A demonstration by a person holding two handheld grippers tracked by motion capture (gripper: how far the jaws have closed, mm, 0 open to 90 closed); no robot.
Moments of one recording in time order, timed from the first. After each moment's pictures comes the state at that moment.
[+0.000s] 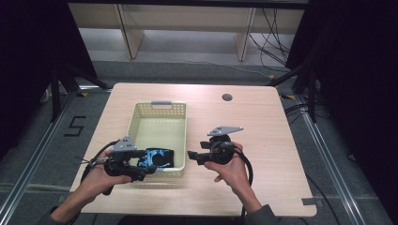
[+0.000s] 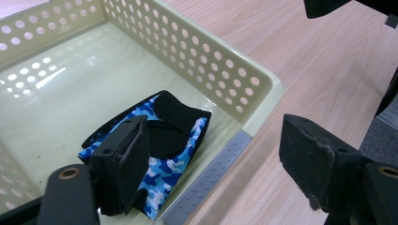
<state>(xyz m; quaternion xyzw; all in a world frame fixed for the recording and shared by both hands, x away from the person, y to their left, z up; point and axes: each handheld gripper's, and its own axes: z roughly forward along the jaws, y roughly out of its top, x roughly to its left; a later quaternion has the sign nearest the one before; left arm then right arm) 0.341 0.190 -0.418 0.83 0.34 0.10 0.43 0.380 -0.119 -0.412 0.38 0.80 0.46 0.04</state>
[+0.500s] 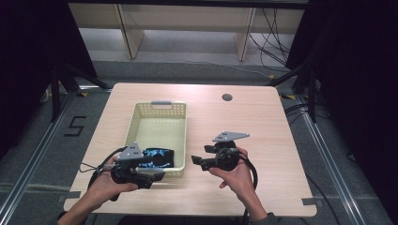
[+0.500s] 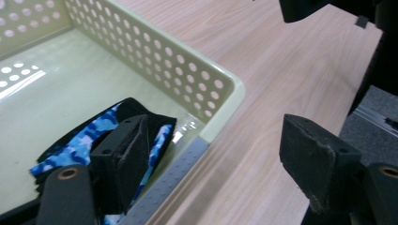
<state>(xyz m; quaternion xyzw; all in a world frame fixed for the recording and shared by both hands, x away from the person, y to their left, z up) 0.328 0.172 -0.426 0.83 0.32 0.08 0.45 0.365 -0.132 -0.416 0.38 0.80 0.46 0.04</state>
